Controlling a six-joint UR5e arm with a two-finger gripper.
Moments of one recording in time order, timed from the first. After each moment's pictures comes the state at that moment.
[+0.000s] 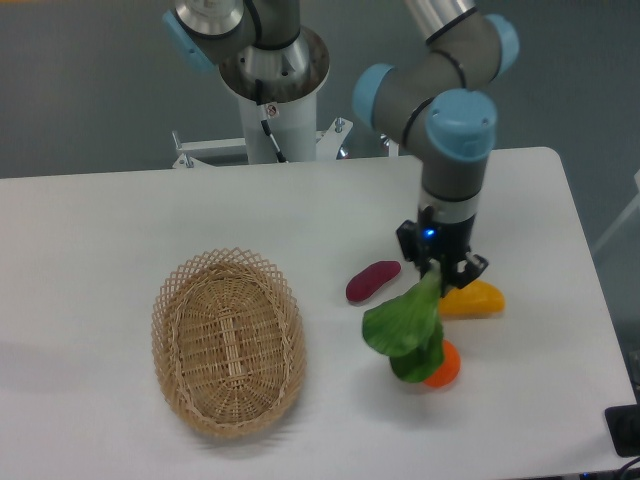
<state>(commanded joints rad) 2.57 -1.92 -1.81 -0.77 1.47 1.27</state>
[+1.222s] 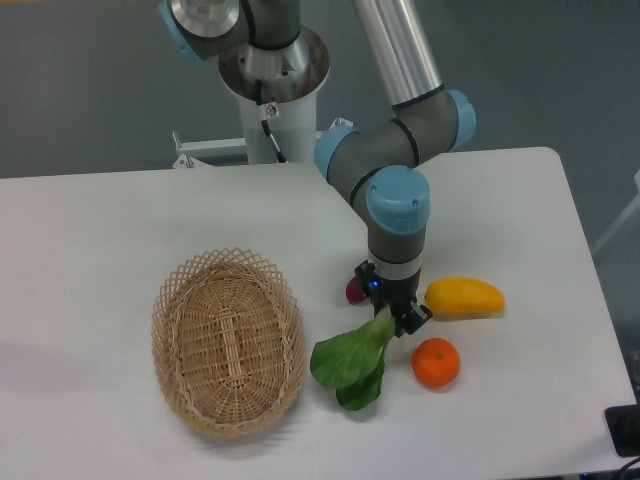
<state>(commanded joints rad) 2.52 -2.02 -1.79 -0.69 1.54 1.39</state>
